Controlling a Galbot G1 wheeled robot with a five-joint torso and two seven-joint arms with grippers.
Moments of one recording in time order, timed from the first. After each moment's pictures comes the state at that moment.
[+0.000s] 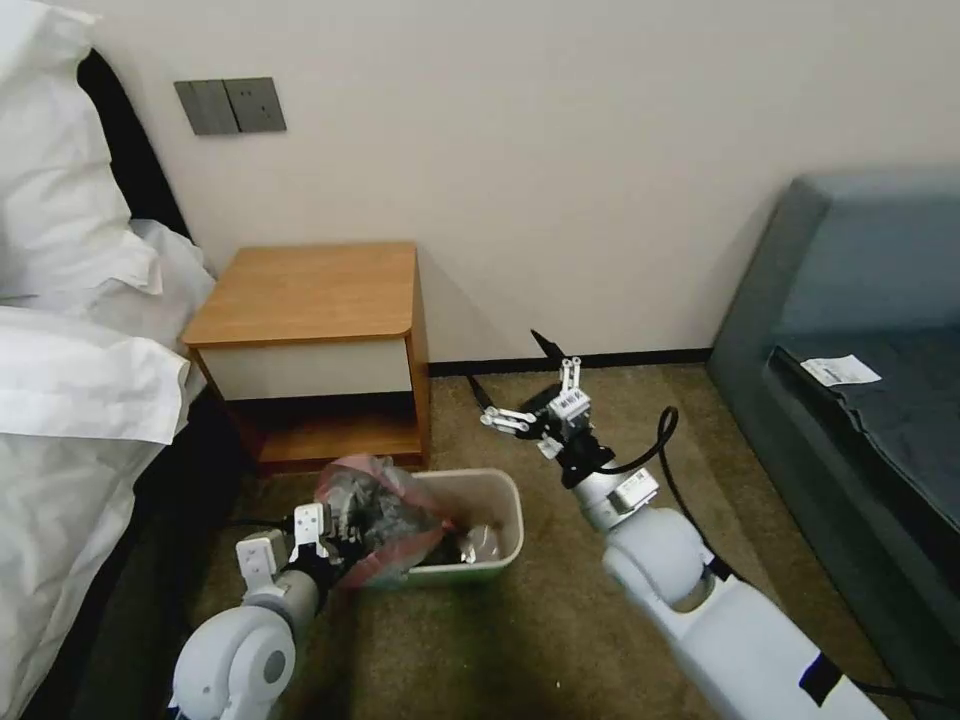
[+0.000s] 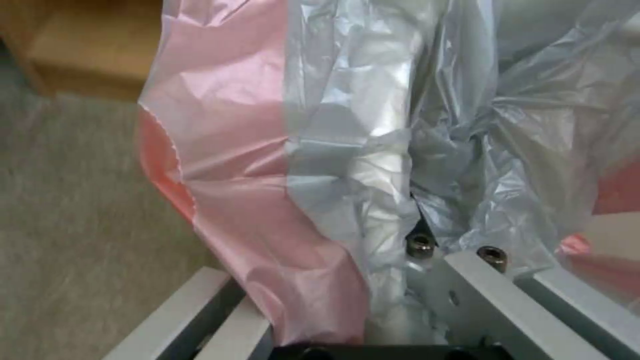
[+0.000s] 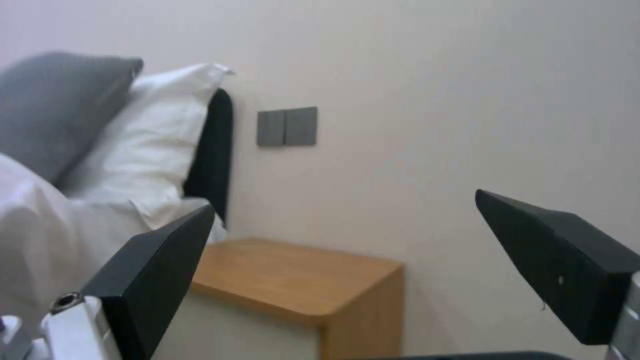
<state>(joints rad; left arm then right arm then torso) 1.55 -1.33 -0.54 -2.21 -0.64 0.64 -0.26 -1.04 1.13 -0.07 2.01 0.26 0.17 0.12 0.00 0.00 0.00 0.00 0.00</state>
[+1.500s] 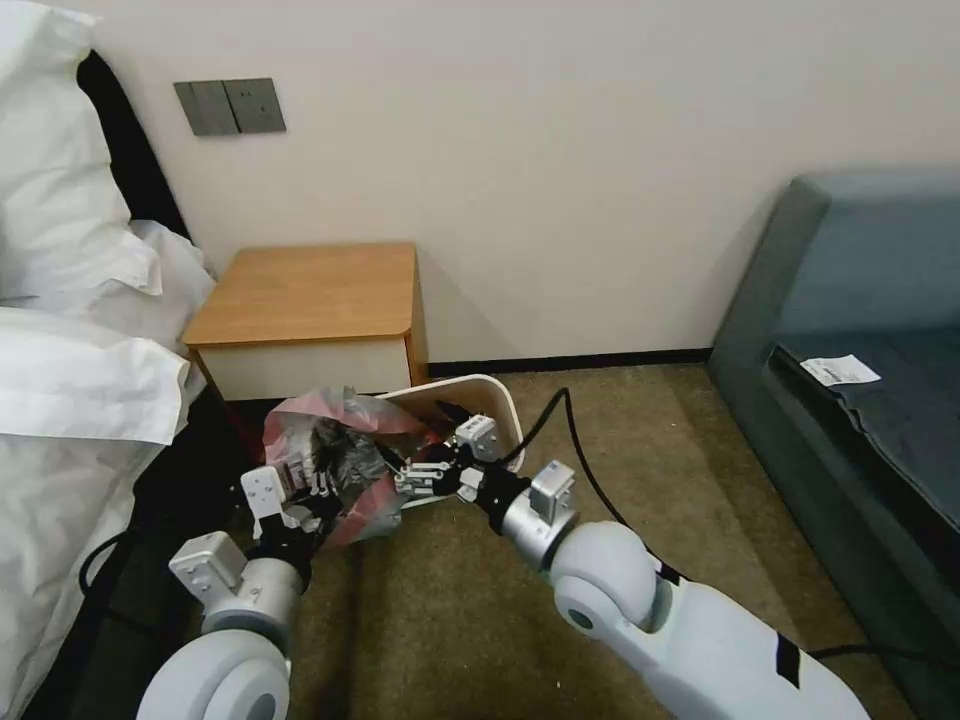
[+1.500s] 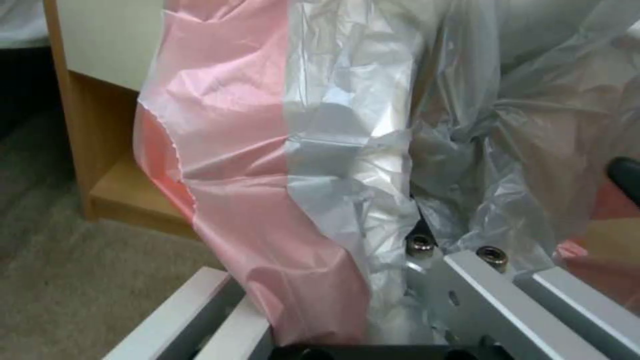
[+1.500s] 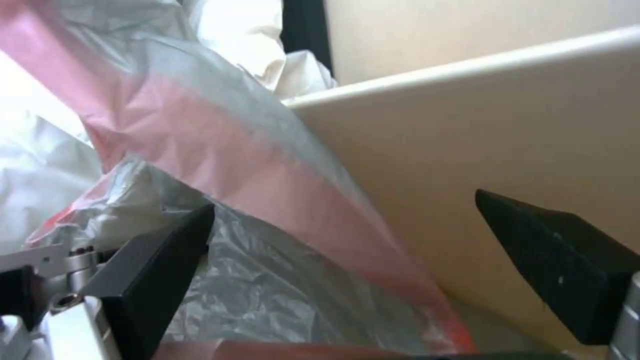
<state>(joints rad) 1.64 -1.40 -0.54 -2.40 -0.58 0.42 -0.33 -0.87 1.09 -0.31 2.01 0.59 -0.19 0.14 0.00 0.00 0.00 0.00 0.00</state>
